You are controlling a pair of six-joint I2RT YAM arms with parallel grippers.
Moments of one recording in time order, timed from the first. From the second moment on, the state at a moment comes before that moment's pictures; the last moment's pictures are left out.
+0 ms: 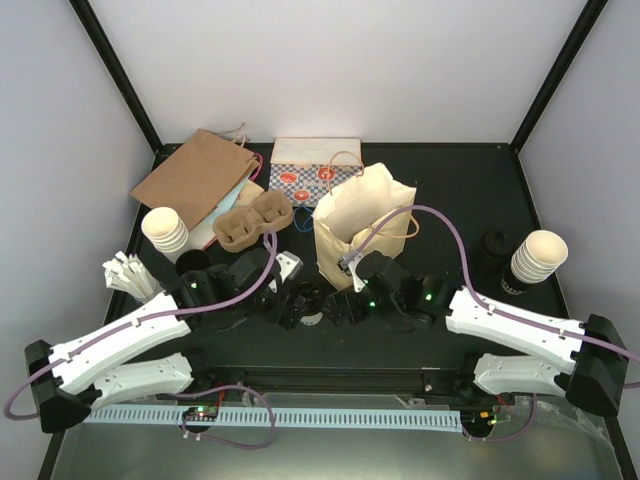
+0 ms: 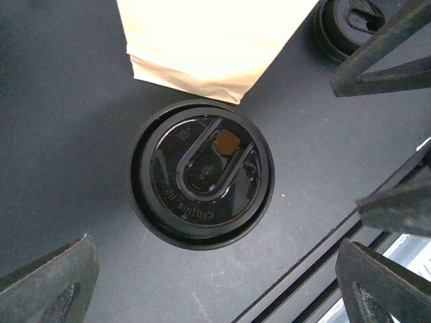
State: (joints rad) left arm -0.94 0.94 0.87 -0.83 0.01 -0.43; right arm 1.06 1.14 0.84 -0.46 -0.08 0.56
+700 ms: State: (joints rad) left arm -1.01 1.13 0.91 -0.84 -0.07 -0.43; right arm 0.95 1.17 0.73 -0.28 -0.25 0.70
